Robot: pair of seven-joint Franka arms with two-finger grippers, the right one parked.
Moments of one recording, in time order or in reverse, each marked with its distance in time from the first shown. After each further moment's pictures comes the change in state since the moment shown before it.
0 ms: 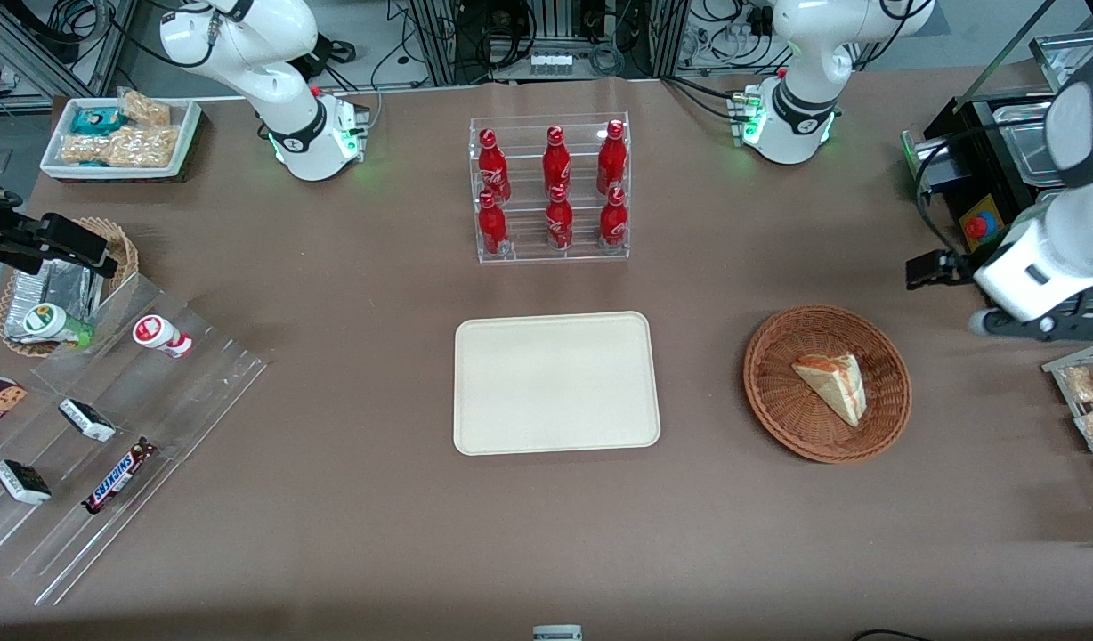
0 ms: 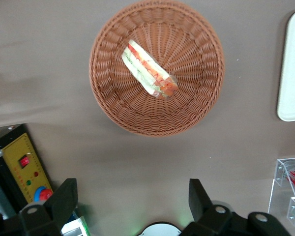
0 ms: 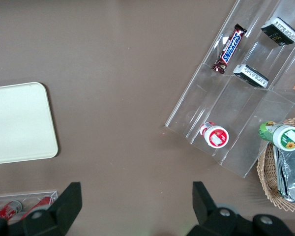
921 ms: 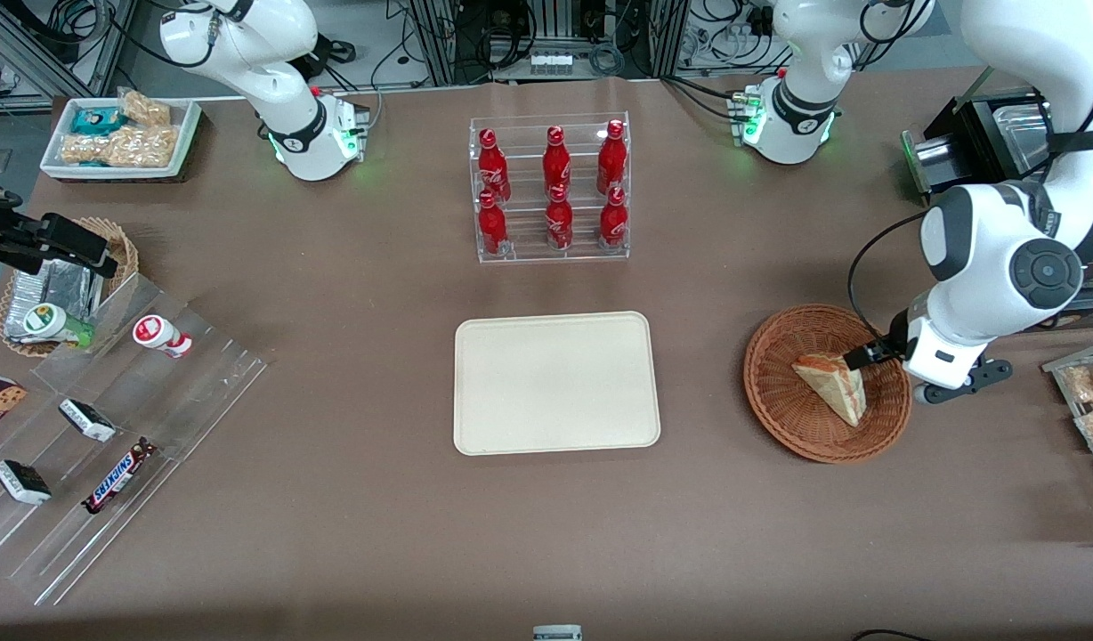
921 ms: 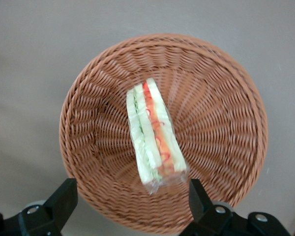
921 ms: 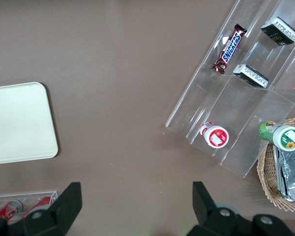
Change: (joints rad) arm 0.002 0.087 0.000 -0.353 -0.002 0.614 -0.569
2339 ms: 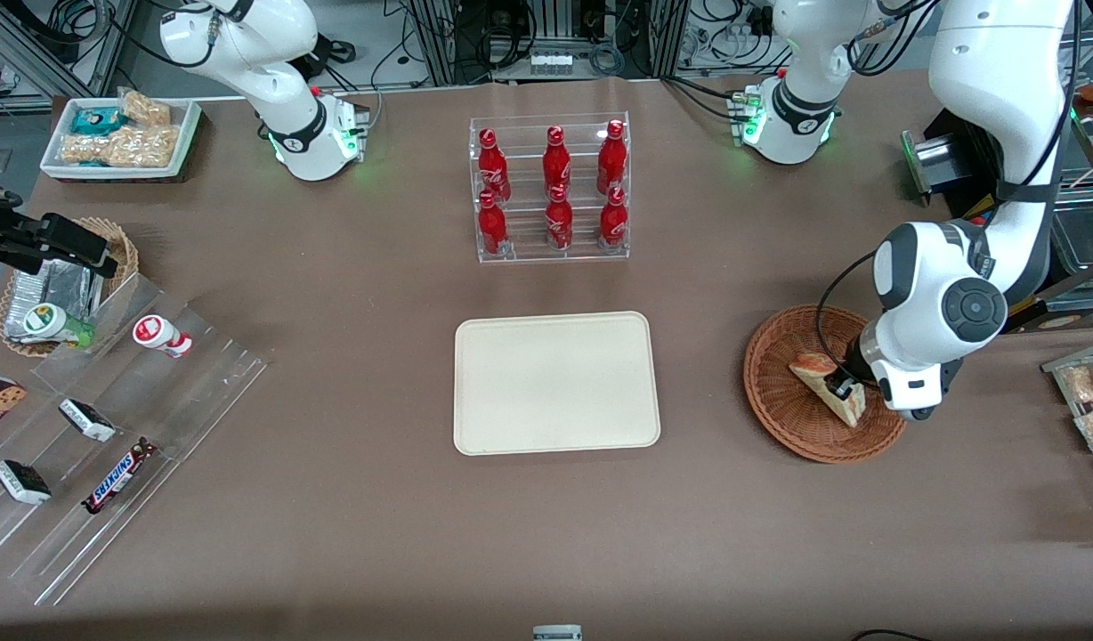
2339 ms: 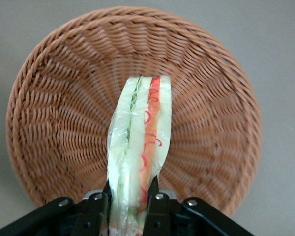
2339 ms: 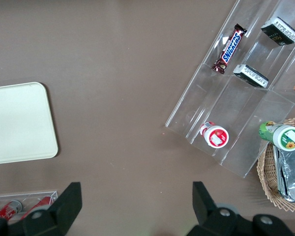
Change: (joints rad) arm -0.074 0.117 -0.014 0.075 -0.004 0.006 -0.482
